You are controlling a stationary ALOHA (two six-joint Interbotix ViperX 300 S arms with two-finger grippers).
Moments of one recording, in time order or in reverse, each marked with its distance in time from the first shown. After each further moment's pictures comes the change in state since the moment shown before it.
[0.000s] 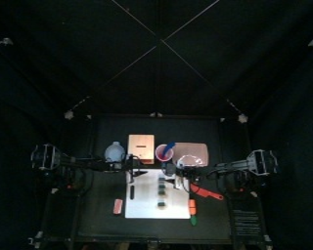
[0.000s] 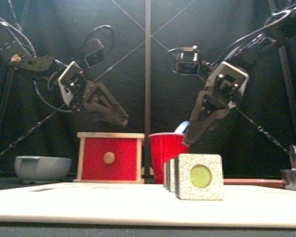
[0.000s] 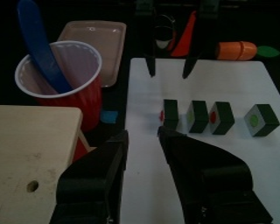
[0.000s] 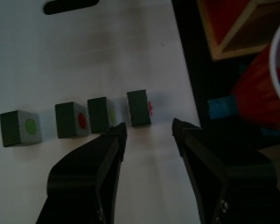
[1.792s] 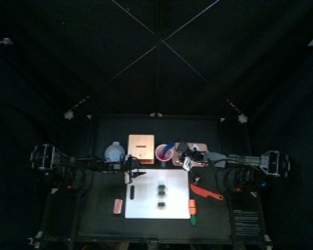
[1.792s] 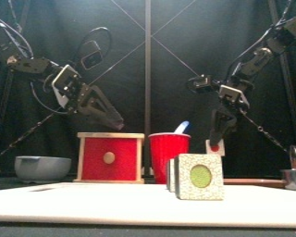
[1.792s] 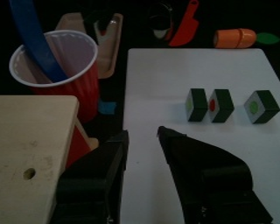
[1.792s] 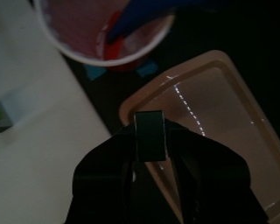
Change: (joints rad) left arm 0.008 0.002 0.017 0.005 0.000 0.000; right arm -0.360 -0.212 0.141 0.054 0.219 0.000
